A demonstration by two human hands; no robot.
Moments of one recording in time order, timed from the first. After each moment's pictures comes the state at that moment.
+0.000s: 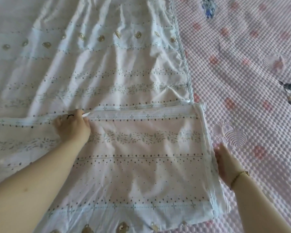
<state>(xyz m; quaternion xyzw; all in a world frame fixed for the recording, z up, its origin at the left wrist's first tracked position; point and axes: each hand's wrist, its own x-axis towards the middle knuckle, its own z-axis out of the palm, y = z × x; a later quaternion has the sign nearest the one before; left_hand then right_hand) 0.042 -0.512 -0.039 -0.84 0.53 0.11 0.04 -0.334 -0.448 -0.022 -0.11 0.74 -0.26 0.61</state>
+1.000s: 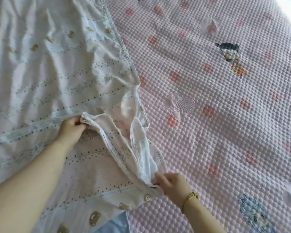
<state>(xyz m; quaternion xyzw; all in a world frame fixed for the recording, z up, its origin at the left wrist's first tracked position) -0.081 -0.498 -0.007 -0.75 0.46 0.43 -0.19 -0.305 -0.314 -0.011 -0.39 0.71 -0.12 0.57</state>
